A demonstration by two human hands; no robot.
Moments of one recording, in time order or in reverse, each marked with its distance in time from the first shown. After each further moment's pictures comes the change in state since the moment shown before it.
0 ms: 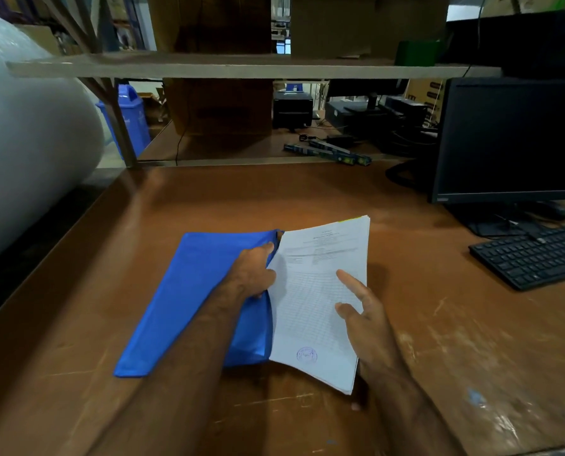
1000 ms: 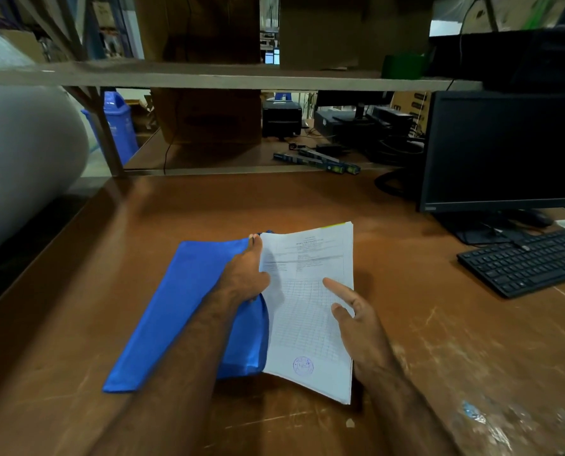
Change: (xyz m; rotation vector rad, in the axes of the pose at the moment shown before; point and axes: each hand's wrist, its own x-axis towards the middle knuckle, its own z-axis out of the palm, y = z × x) left_hand 0.009 0.009 -0.005 -0.008 -0.003 -0.048; right_hand 0.011 -0.012 0.001 -0.026 -0.031 0.055
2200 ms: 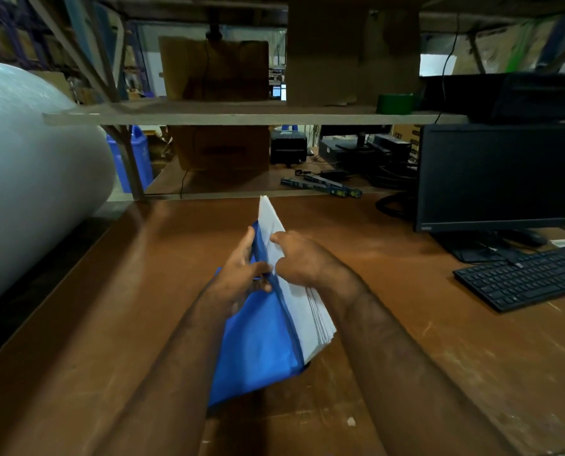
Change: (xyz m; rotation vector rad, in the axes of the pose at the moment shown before) left_hand -0.048 0.019 -0.044 -1.114 -0.045 0.088; right_hand 0.006 -0.173 0.061 -0.959 -0.335 -0.295
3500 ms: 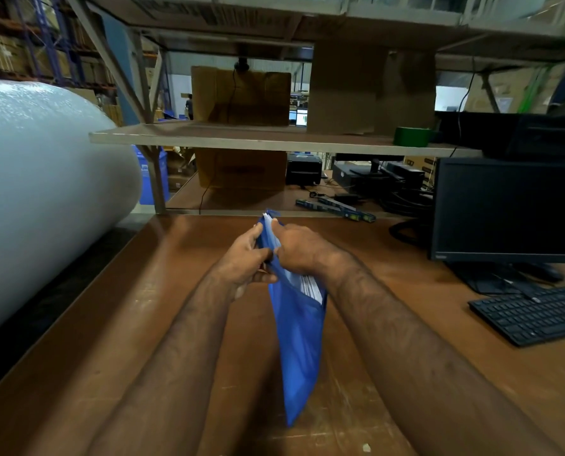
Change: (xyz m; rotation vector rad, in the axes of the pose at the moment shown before) left_hand -0.009 0.069 -0.019 0.179 0.062 0.017; right_hand 0.053 -0.034 -0.009 -0.281 0.010 -0.084
